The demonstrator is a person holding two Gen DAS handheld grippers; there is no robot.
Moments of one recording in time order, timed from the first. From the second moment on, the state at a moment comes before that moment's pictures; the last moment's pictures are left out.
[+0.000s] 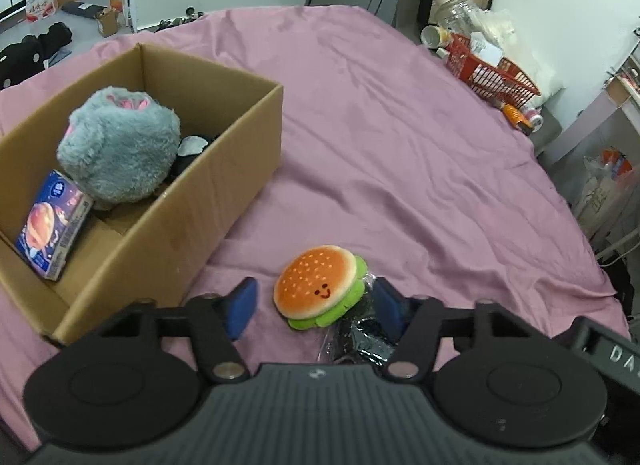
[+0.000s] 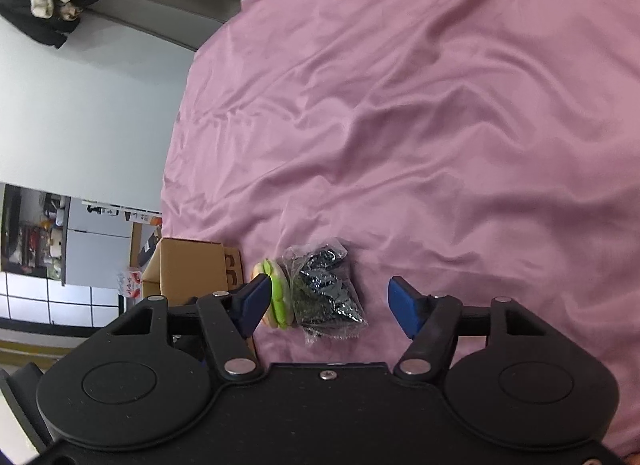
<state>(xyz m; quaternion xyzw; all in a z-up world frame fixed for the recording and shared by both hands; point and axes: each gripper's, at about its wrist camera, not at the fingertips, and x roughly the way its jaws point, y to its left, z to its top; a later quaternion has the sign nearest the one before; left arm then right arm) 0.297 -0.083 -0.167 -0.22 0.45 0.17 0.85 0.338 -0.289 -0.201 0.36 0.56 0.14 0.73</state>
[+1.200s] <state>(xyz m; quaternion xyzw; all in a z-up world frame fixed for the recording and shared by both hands) 0.284 -0.081 -0.146 -0.23 0.43 0.14 0.86 0.329 -0.294 -0.179 0.35 0.50 0.15 0.78</state>
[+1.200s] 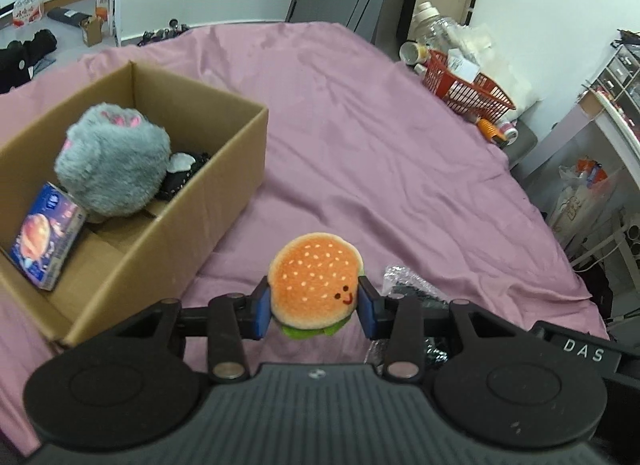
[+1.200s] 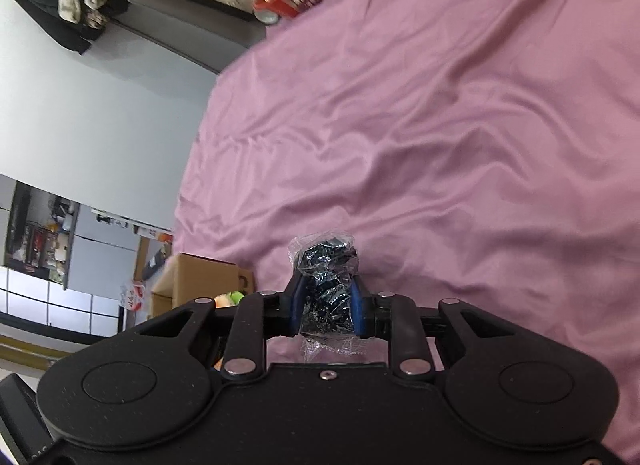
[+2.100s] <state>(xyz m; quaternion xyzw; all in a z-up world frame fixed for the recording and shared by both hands) 0.218 -0.043 -0.068 -0.18 0.38 0.15 0.89 0.285 -0.265 -0.111 0.28 0.41 0.22 0.84</state>
